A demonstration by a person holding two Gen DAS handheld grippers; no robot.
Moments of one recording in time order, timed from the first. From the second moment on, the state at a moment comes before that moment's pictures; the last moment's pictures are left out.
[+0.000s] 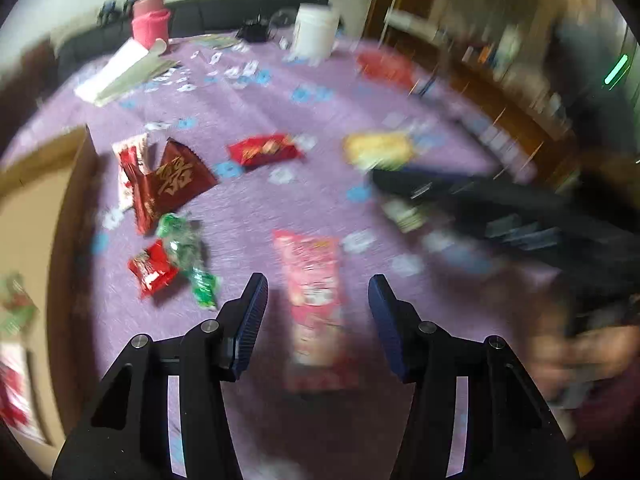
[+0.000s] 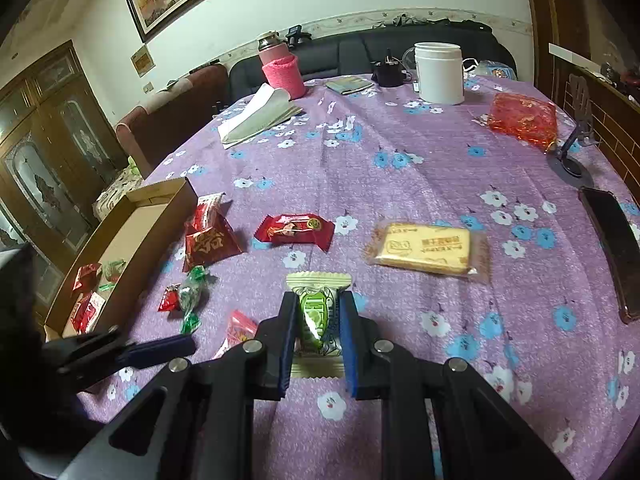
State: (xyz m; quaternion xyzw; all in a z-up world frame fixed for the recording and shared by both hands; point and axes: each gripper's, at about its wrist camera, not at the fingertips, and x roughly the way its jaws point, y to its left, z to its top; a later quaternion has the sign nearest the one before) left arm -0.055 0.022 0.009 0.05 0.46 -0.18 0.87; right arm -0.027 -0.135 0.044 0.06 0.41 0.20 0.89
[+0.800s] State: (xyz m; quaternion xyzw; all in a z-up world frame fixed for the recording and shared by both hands) left arm -0.097 0.248 0.049 -0.26 0.39 -0.09 0.88; right arm -0.043 -0.027 0.073 0.03 0.41 0.32 0.85
